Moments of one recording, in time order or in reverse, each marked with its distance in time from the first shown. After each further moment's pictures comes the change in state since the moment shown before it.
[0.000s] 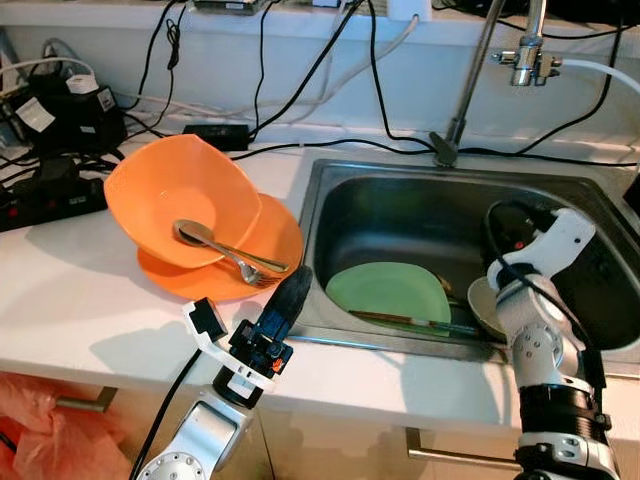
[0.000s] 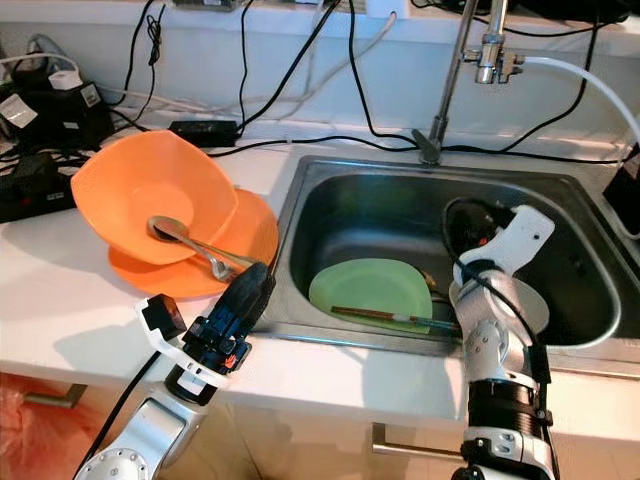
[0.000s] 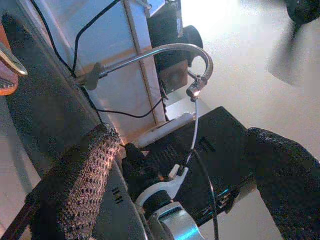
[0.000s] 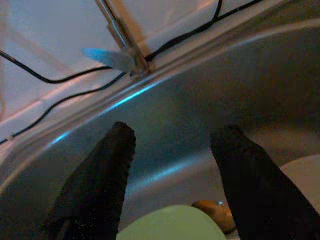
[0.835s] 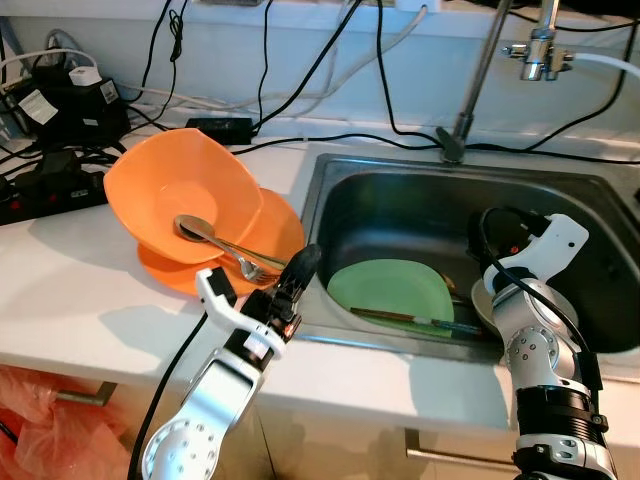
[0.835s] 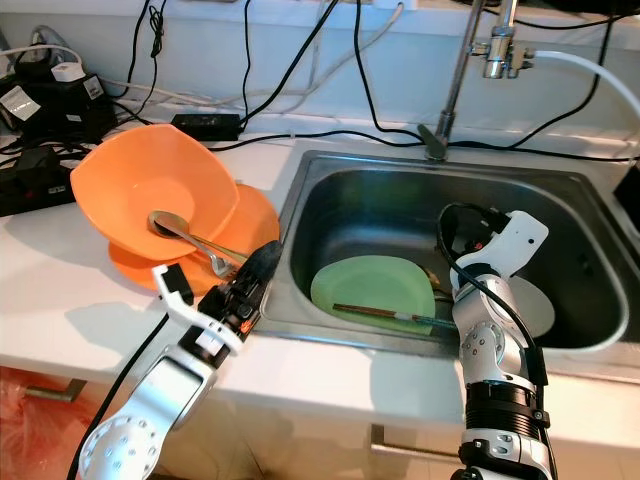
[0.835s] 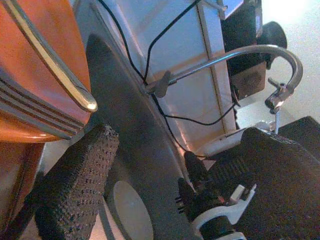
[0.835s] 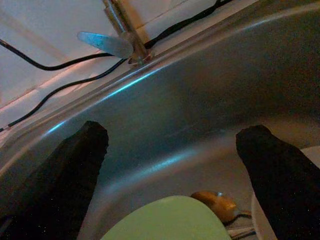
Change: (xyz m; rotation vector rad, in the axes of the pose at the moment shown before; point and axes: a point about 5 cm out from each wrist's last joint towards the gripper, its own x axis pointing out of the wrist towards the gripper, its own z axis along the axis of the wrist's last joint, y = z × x) left arm 0.033 0.000 0.014 0.146 -0.003 0.311; right arm 0.000 -0.001 -0.004 0.001 0.012 -0.002
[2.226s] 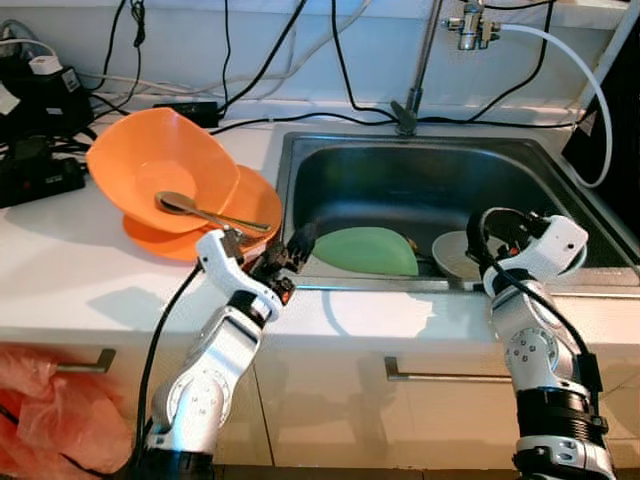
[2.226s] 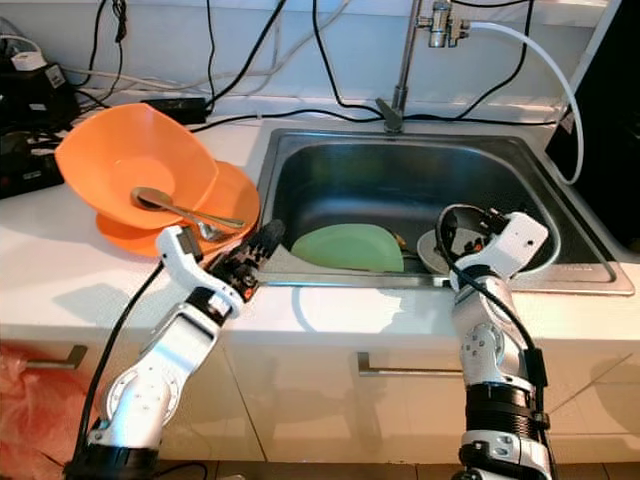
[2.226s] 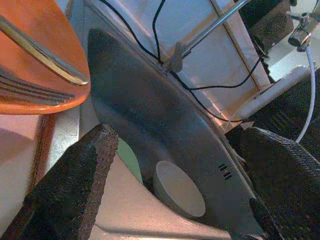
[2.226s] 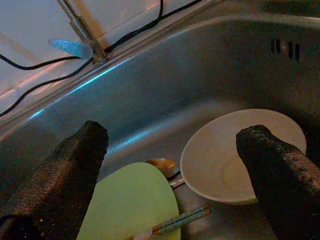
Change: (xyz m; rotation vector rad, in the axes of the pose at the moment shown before) left arm 0.036 0.004 0.025 0.339 -0.039 0.090; right arm -0.001 -0.001 -0.001 -0.001 0.002 0.002
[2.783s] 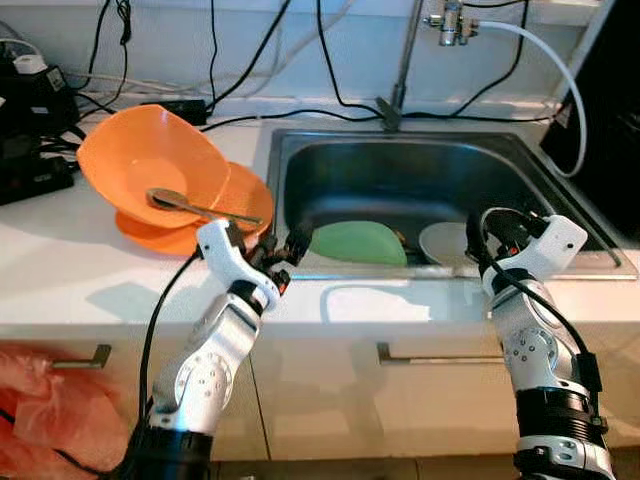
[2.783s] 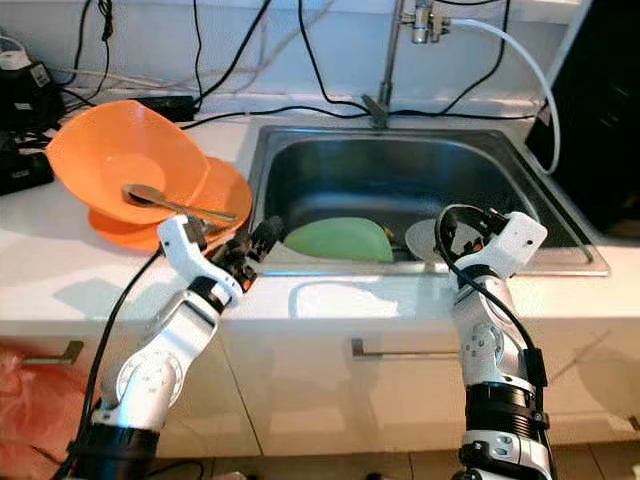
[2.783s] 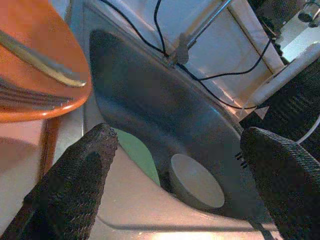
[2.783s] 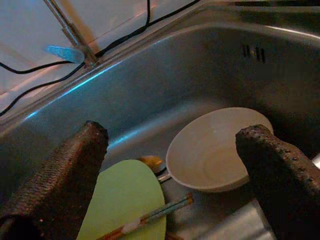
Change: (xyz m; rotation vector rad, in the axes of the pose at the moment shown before) left arm 0.013 0.003 0.008 0.125 -0.008 0.040; right arm 0.000 0.000 0.000 0.000 -0.002 0.002
